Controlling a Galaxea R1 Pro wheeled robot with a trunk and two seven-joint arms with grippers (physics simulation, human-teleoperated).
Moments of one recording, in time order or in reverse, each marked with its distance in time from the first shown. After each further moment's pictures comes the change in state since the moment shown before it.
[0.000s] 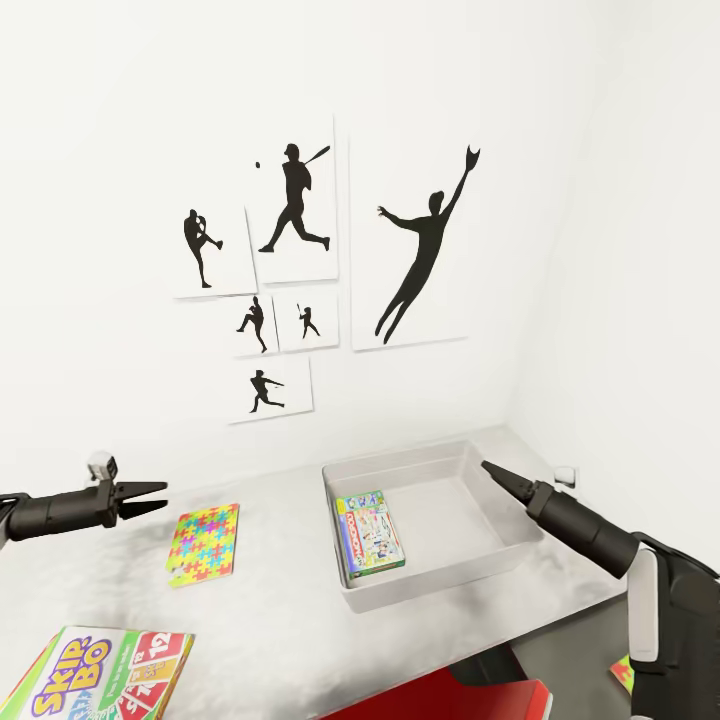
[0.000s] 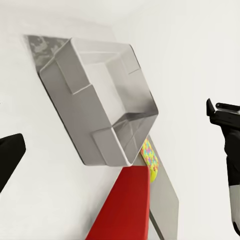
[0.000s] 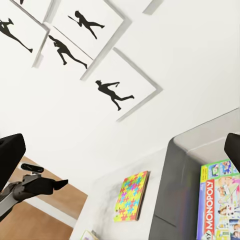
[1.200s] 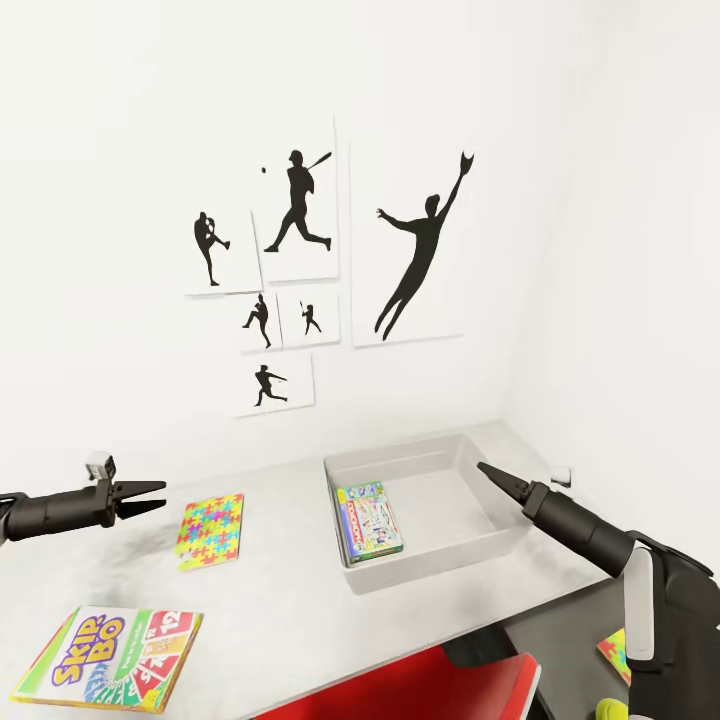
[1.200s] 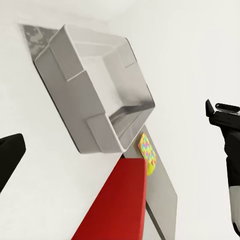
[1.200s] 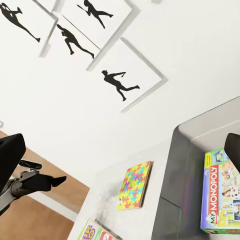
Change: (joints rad) left arm 0.000 0.004 0.002 -0.002 0.001 0.002 0.000; right arm 0.000 0.001 0.013 0.003 0.012 -0.007 0.001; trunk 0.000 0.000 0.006
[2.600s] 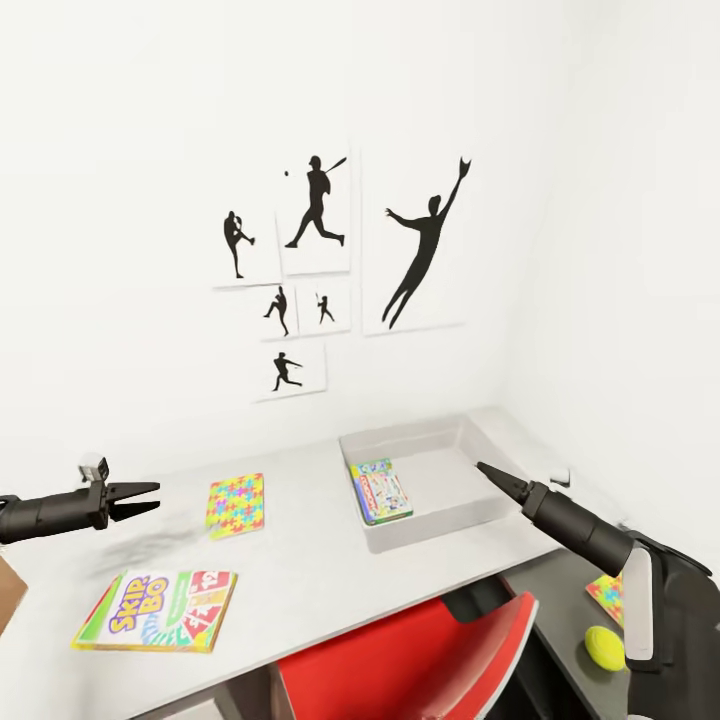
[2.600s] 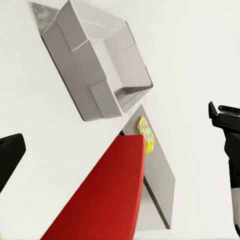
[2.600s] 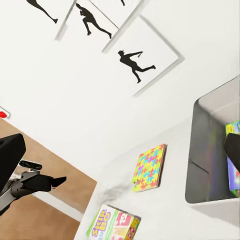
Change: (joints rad) left arm 0.000 0.016 0.001 0.017 0.003 -0.008 0.000; right arm 0.000 0.001 0.003 0.000 0.000 0.000 0.002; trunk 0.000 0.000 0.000
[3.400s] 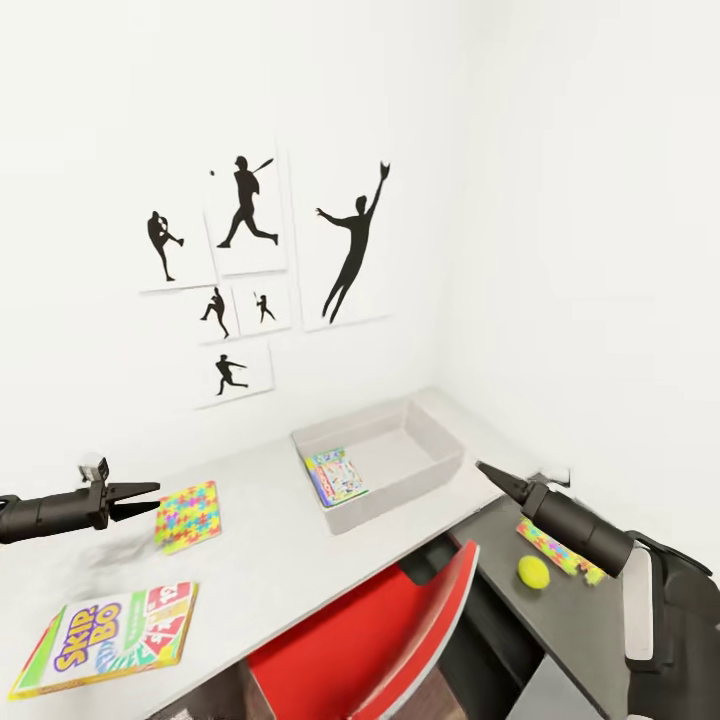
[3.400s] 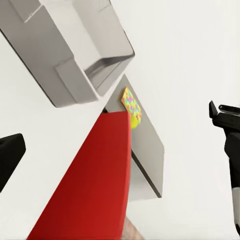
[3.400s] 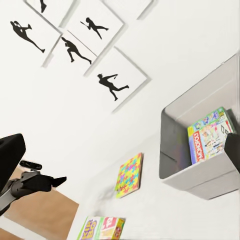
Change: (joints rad) left arm 0.000 0.000 -0.001 0.000 -0.002 -0.002 0.000; right arm 0.000 0.000 0.000 0.000 0.000 0.000 0.000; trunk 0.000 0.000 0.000
